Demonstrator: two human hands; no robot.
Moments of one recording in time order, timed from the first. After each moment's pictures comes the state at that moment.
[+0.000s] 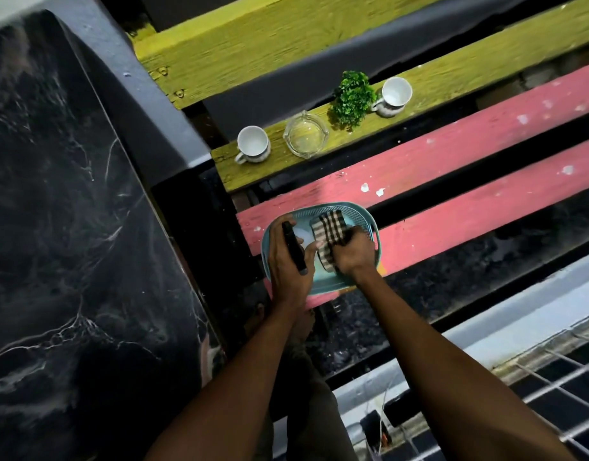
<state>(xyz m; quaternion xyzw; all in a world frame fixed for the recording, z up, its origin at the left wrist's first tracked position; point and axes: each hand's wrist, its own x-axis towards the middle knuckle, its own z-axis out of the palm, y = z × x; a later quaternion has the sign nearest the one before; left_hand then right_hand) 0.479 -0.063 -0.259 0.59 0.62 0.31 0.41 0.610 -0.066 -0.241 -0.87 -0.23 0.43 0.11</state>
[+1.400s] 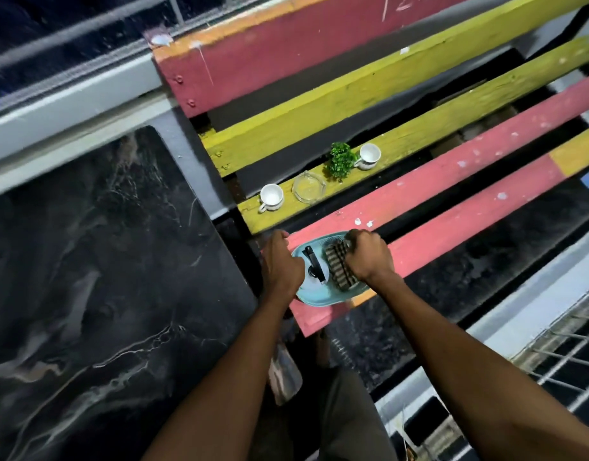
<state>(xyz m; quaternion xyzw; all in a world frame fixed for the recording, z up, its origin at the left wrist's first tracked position) 0.423 0.002 -0.122 0.59 0.65 0.14 0.45 0.590 -0.054 -0.106 -0.85 -0.45 0.26 0.05</state>
